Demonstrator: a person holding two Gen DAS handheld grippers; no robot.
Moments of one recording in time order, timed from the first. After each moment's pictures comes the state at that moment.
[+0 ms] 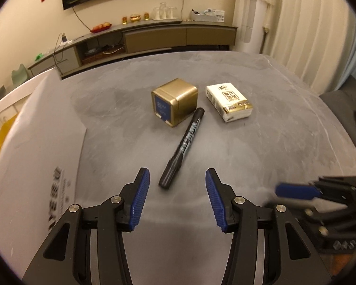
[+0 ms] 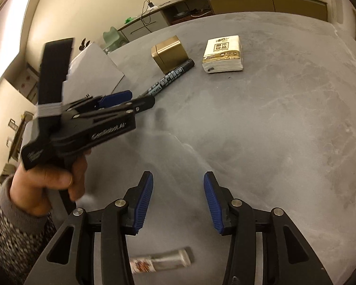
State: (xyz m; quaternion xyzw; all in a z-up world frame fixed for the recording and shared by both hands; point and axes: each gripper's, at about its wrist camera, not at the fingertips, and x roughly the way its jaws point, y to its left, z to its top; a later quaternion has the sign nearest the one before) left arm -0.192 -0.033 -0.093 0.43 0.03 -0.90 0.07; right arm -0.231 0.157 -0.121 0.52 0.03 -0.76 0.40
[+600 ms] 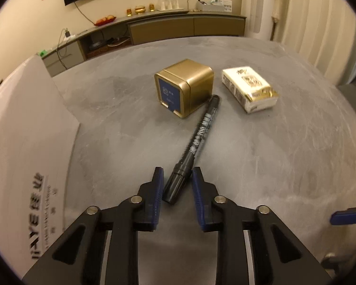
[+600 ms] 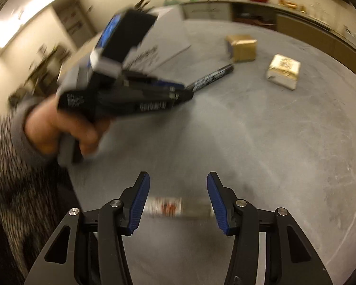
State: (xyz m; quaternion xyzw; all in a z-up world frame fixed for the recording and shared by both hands) left arm -0.202 -0.035 -0.123 0.46 0.01 -0.88 0.09; right arm -0.162 0.159 -0.102 0.46 0.23 -0.67 0.54
